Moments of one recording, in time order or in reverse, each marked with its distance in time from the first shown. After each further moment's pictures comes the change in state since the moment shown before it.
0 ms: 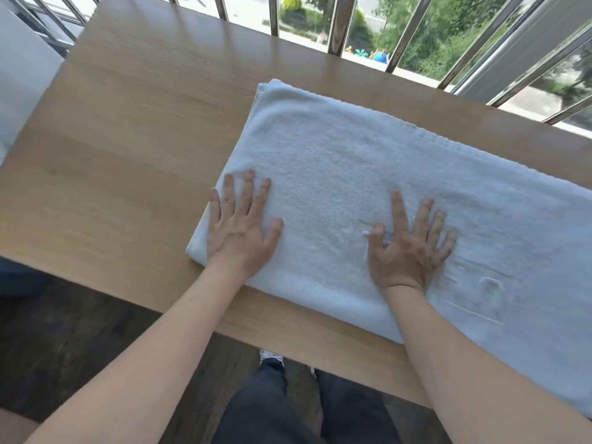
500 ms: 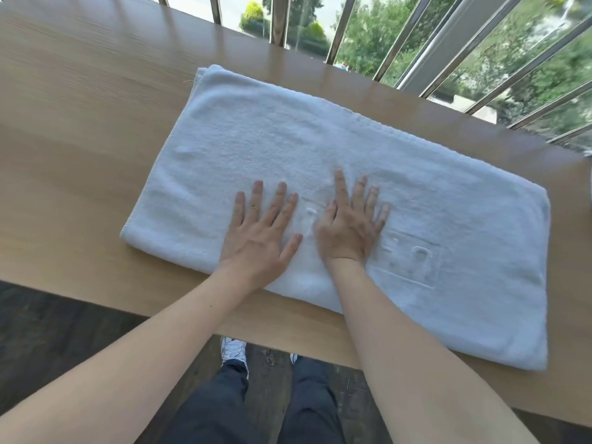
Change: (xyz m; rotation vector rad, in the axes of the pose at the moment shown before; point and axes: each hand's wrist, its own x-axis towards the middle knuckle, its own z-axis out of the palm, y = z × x) left_hand -0.033 0.102 0.033 0.036 0.012 0.330; right_hand 0.000 0.002 -0.005 0.077 -0.038 -0.001
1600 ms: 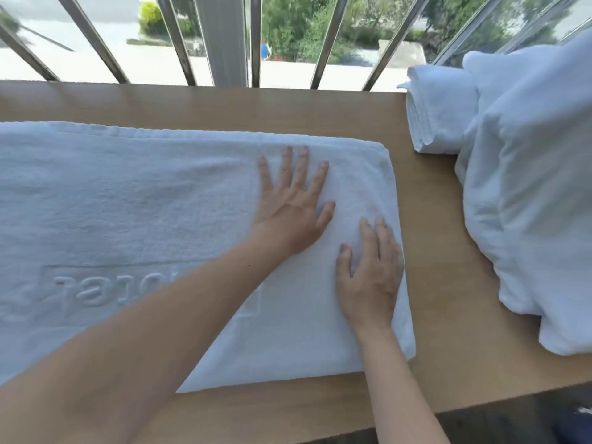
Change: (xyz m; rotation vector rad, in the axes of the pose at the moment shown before) left_hand 0.218 0.387 0.042 0.080 -0.028 0.333; right_hand 0.031 0.353 -0.106 0.218 0.184 0.293
